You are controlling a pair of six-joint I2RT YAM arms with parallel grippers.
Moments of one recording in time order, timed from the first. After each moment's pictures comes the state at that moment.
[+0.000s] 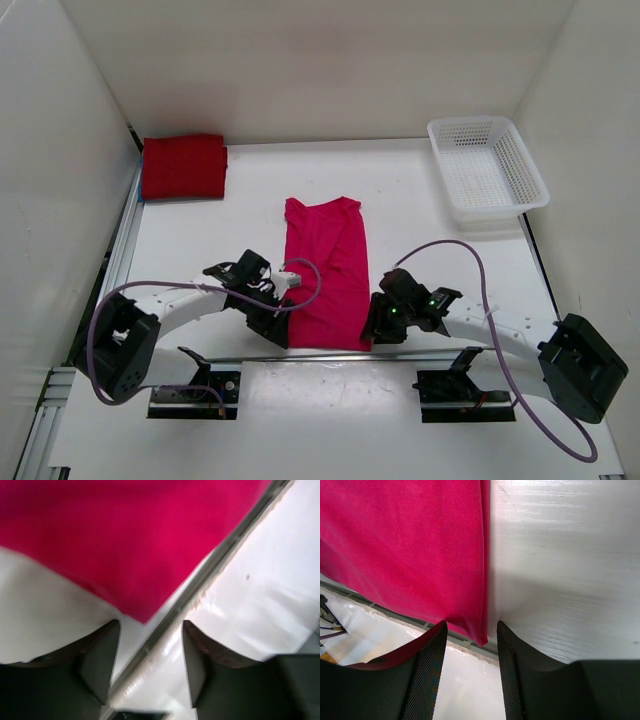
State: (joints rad) left arm -0.59 1.31 0.55 -0.49 0.60 -0.03; right arm 0.86 1.13 0.45 -0.39 -0.19 0.96
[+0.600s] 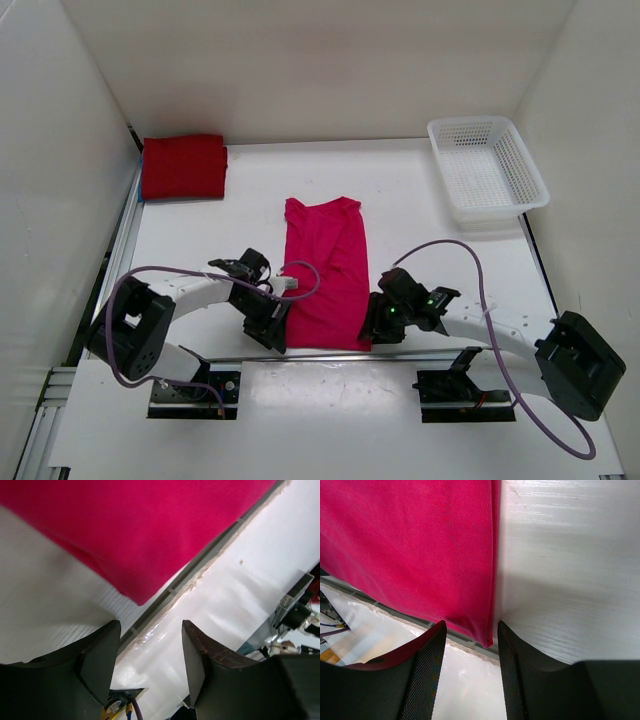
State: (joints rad) left arm -0.54 1.43 0.60 -0.65 0.65 -0.05; right arm 0.86 1.15 0.45 -0.37 -0.21 0.96
